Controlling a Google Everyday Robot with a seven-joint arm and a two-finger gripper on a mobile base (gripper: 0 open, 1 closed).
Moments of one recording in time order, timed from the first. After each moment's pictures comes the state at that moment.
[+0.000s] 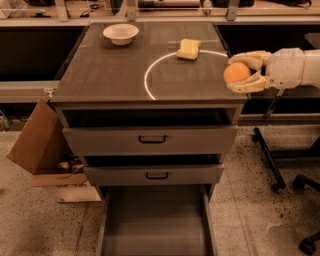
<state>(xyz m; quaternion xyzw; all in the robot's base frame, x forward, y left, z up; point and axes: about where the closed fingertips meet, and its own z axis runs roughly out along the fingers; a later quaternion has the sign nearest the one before) 0.644 -0.220 0.910 -0.59 0.52 0.21 0.58</state>
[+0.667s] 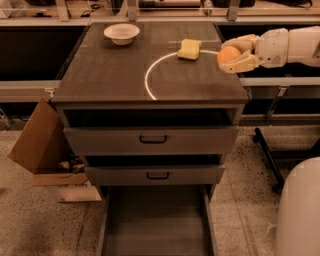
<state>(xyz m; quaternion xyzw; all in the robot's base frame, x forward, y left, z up) 0.718 -0.211 0.923 -0.56 0.58 0.24 0.54</state>
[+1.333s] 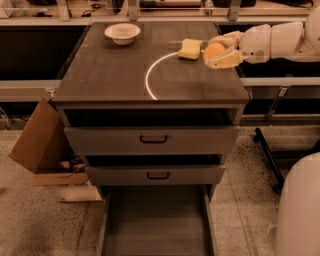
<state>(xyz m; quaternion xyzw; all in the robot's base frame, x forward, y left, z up) 0.730 -0.171 0.927 -0.54 0.60 0.25 0.53</state>
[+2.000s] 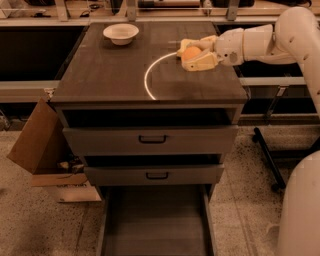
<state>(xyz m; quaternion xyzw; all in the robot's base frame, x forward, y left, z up) 0.734 -0.111 0.915 -0.52 0.62 0.27 0.51</state>
